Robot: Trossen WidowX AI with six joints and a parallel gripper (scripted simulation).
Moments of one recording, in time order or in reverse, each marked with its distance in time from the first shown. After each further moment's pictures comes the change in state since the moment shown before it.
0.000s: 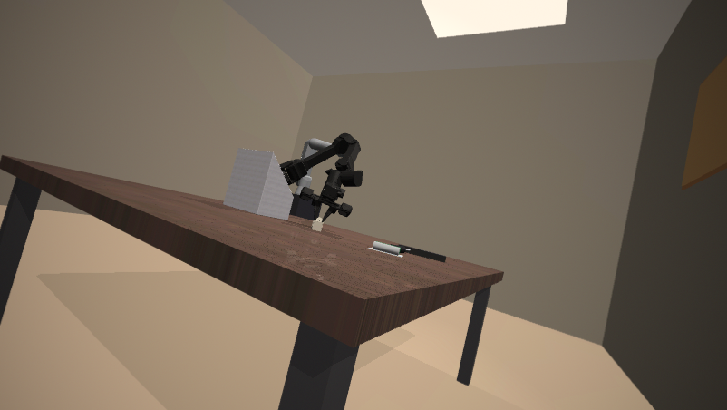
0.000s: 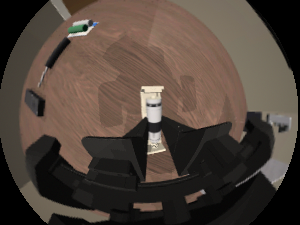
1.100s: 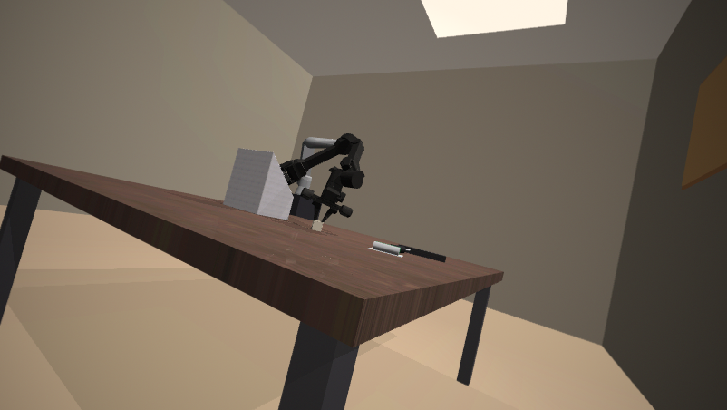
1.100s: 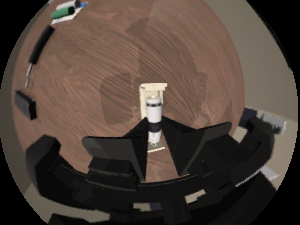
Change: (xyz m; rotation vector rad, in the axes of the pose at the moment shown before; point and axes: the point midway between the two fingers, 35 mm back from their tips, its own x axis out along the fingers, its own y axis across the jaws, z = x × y) arm 0.005 0.001 0.003 -0.019 0.198 -0.026
